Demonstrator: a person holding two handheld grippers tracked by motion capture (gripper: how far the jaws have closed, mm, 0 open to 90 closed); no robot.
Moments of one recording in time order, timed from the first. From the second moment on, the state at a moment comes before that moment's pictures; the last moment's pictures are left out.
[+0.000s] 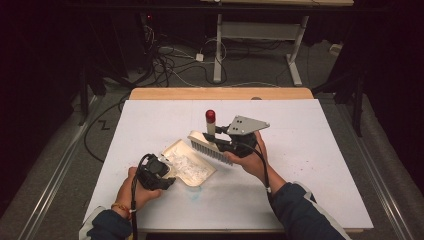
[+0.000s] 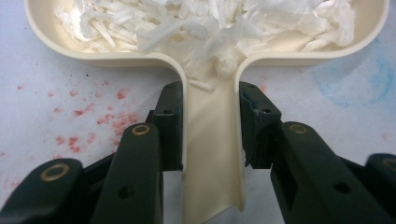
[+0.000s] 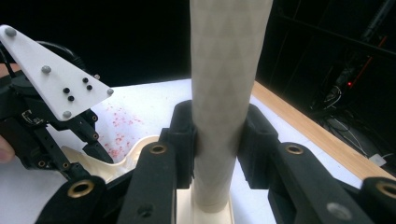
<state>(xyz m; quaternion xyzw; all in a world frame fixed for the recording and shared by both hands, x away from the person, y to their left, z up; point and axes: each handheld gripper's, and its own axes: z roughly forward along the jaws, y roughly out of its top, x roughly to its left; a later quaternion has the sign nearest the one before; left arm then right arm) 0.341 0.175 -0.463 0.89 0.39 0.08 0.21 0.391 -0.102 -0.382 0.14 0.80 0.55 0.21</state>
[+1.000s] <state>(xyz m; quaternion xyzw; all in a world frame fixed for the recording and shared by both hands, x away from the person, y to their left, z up) 0.347 0.184 -0.464 0.87 0.44 0.11 0.22 0.336 -0.218 -0.356 0.21 0.80 0.53 0.21</state>
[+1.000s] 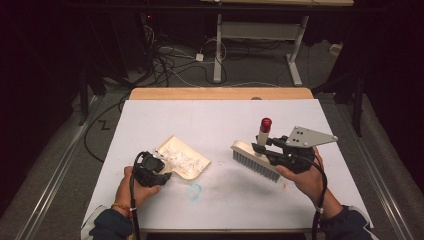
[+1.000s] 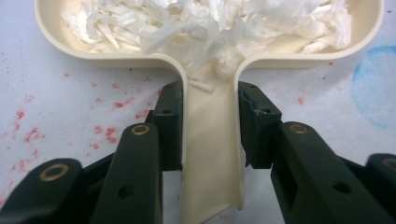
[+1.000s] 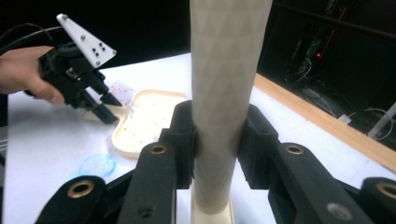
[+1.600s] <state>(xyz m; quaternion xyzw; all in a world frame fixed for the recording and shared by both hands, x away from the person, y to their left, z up) 0.344 0.204 -0.466 0.83 0.50 0.12 0.23 0.307 -0.276 -0.357 0.23 0.81 0.50 0.18</state>
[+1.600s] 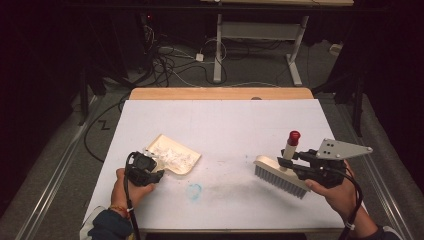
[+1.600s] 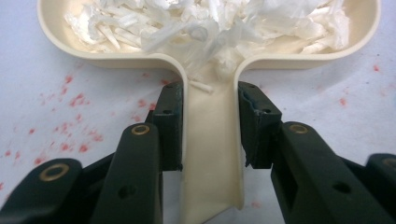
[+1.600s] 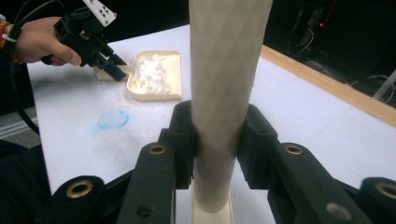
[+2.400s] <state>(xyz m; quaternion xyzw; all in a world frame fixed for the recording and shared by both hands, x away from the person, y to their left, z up) 0.326 0.204 -0.466 0.80 0.53 0.12 0.26 0.313 -0.280 -0.373 0.24 0.85 0.45 0.15</state>
